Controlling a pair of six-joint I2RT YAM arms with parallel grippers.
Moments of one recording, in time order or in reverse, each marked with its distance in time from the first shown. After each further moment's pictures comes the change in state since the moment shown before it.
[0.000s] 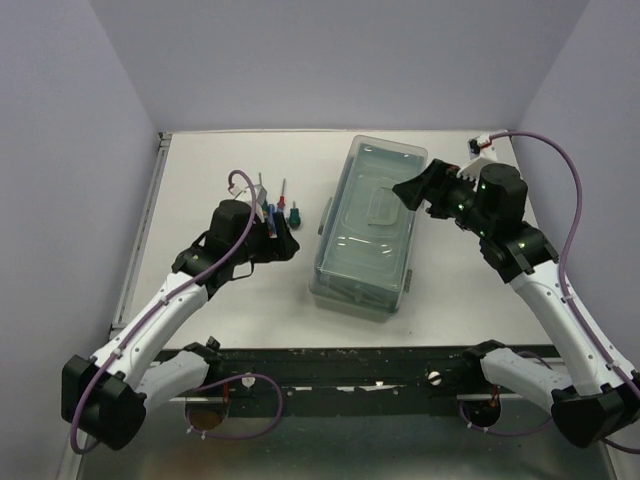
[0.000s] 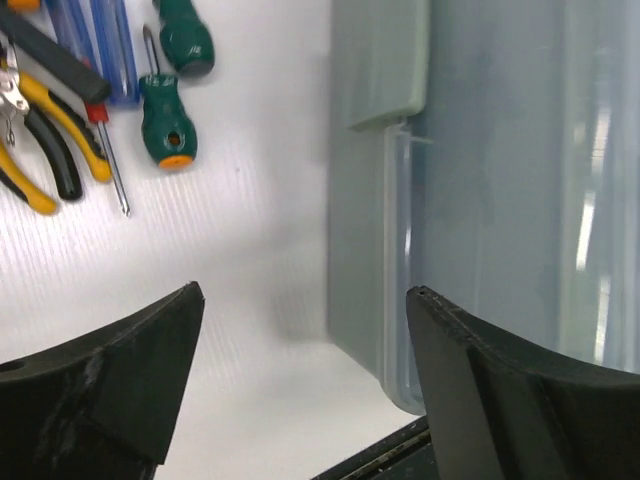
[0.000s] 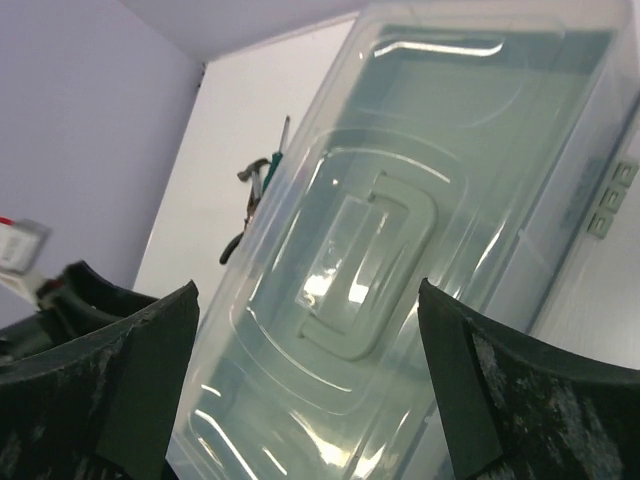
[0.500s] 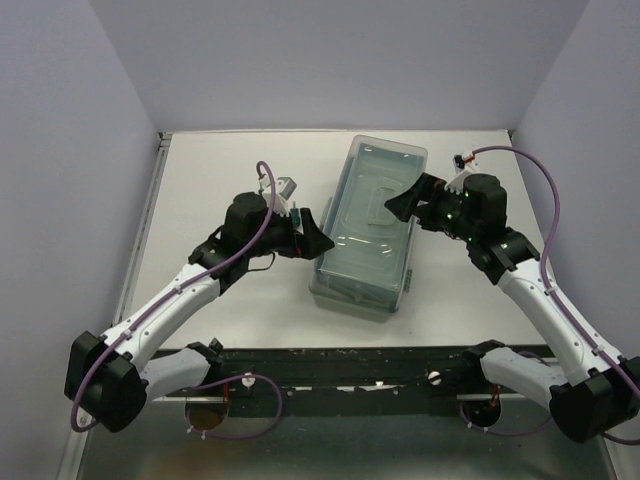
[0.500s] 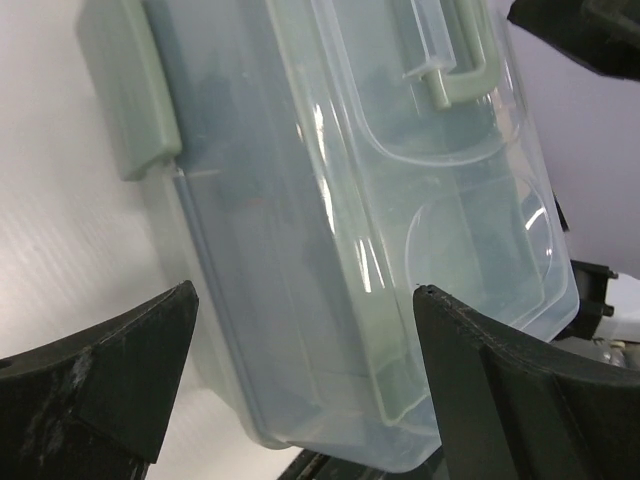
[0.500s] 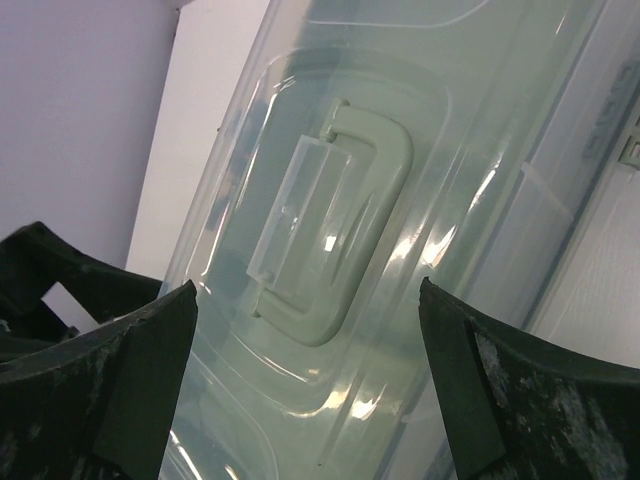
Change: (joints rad) left arm -0.095 0.045 0.026 0.256 0.247 -0.046; right arm -0.005 0.031 -0.159 0.063 -0.061 0.073
